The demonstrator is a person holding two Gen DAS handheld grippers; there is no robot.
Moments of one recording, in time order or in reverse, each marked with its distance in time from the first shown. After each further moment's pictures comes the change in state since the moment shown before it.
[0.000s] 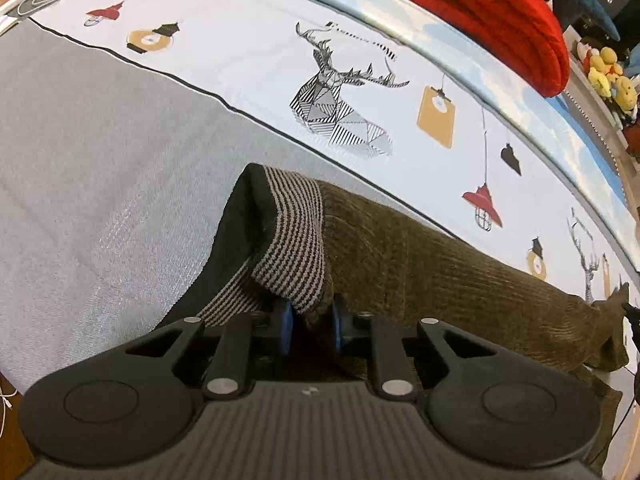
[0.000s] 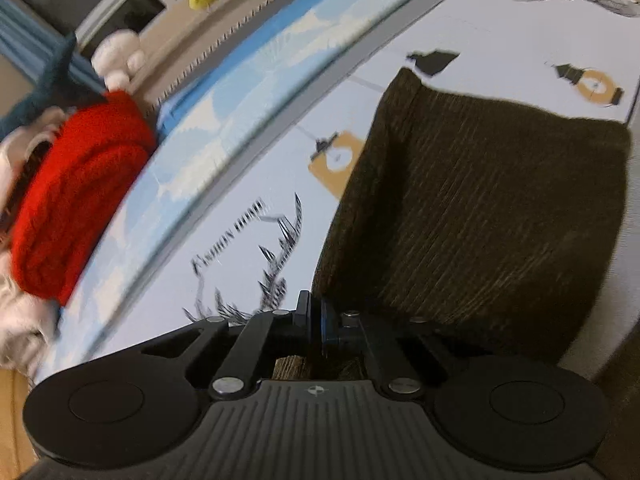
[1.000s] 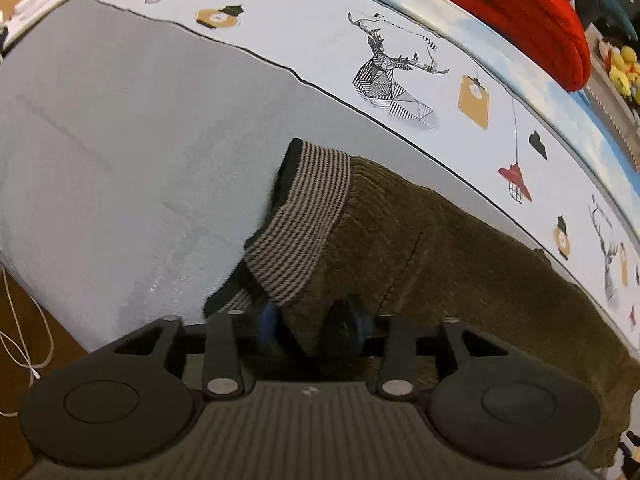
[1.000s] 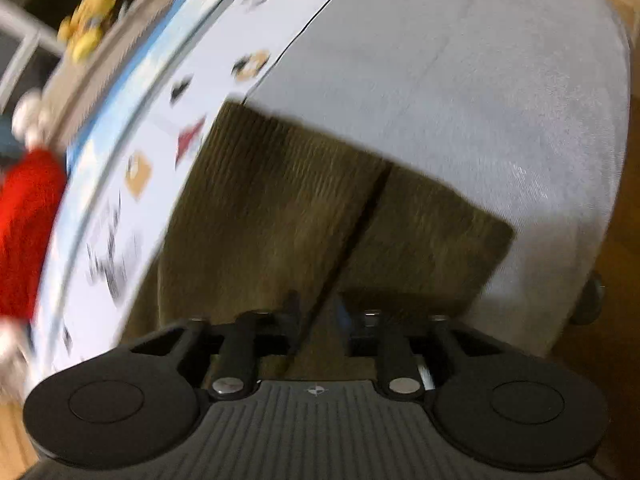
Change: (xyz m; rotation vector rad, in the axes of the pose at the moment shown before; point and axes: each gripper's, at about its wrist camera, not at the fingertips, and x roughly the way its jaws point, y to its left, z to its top) left arm -0.037 0.042 -0.035 -0.034 0.045 0.082; right arm -0.204 -0.233 -0.068 0.253 0.030 -0.175
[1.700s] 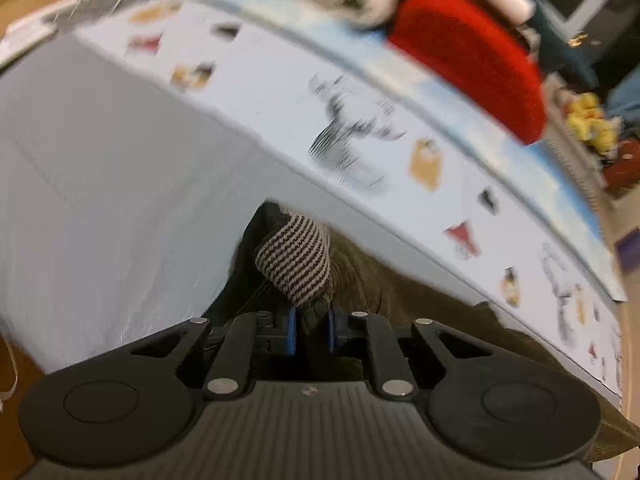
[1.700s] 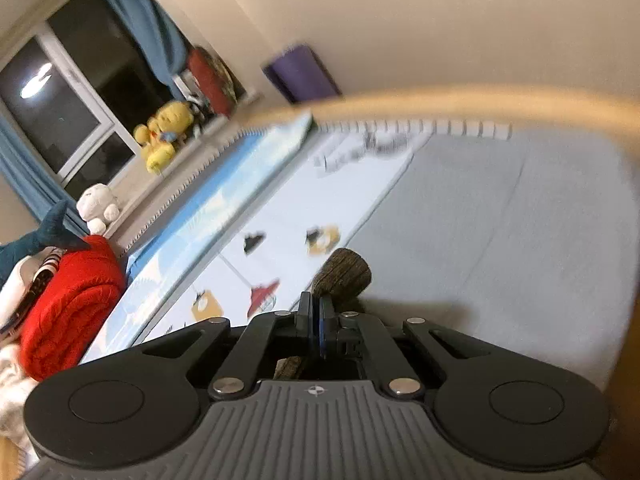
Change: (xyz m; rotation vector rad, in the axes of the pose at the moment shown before) left arm -0.036 -0.003 0.002 0.000 -0.204 -0.134; right arm -0.076 0.021 0.020 -0.160 -0.446 0.141
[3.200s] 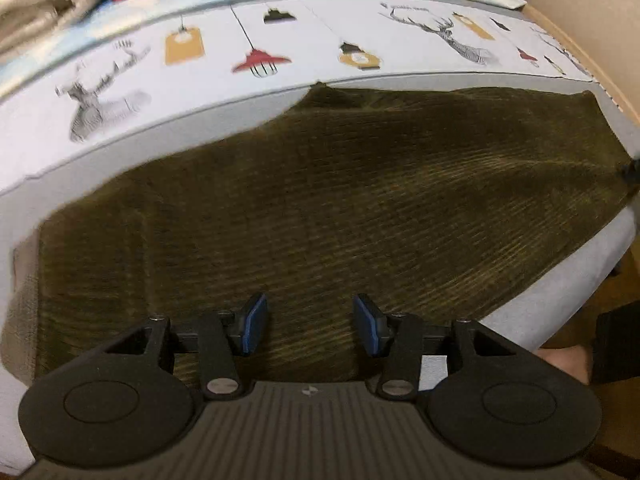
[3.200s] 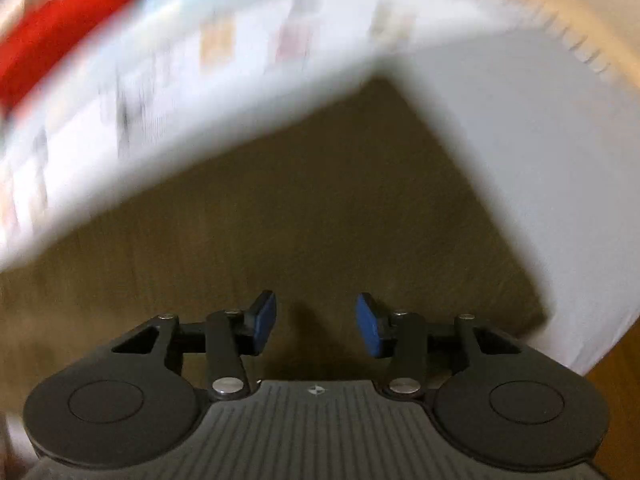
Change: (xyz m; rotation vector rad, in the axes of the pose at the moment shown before) left arm 0.054 -0.117 -0.122 0.800 0.260 -0.102; right arm 0.108 0.032 -0.085 -0.535 0.727 -0.117
